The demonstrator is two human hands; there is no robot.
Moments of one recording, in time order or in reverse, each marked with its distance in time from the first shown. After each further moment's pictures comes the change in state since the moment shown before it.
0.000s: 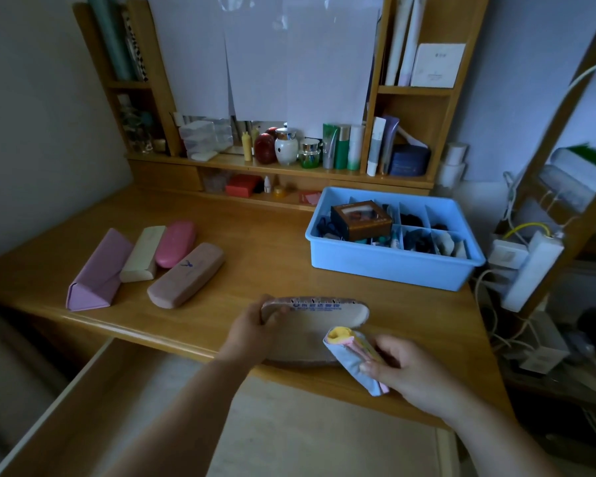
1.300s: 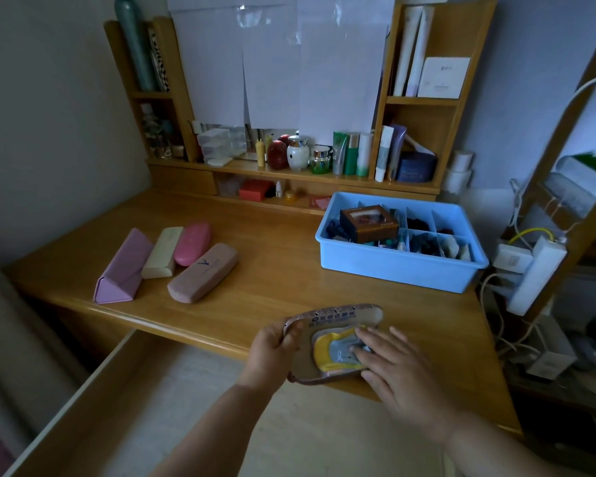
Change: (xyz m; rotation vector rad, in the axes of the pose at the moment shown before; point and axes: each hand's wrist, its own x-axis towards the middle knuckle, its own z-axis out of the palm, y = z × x) left_hand -0.046 -0.001 0.019 -0.294 -0.018 0.033; right_hand -0.003 0.024 0.025 -0.932 0.369 -0.558
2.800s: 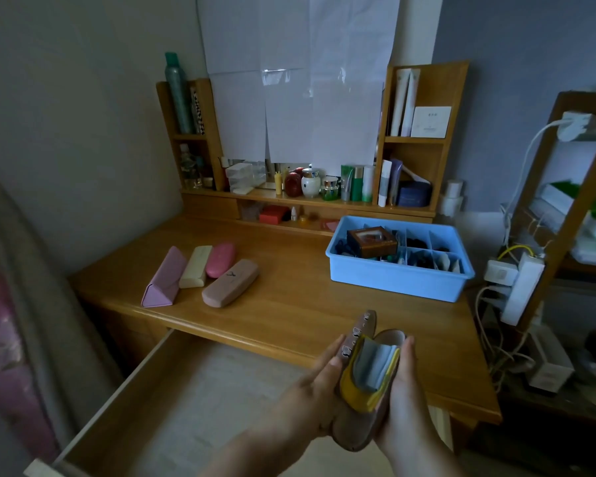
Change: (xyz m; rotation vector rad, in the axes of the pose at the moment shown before) left_hand -0.120 0.077 0.008 -0.210 -0.327 -0.216; right_hand 0.008 -0.086 -0.038 2.023 0.159 1.400
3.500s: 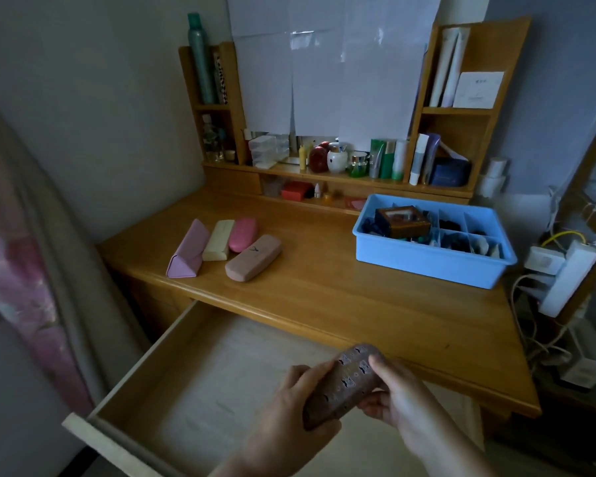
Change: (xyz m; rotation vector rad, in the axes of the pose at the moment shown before) left_hand -0.017 -0.075 -0.053 0.803 0.183 0.354; right_hand 0.014 0.031 -0.020 -0.531 -0.073 -0.047
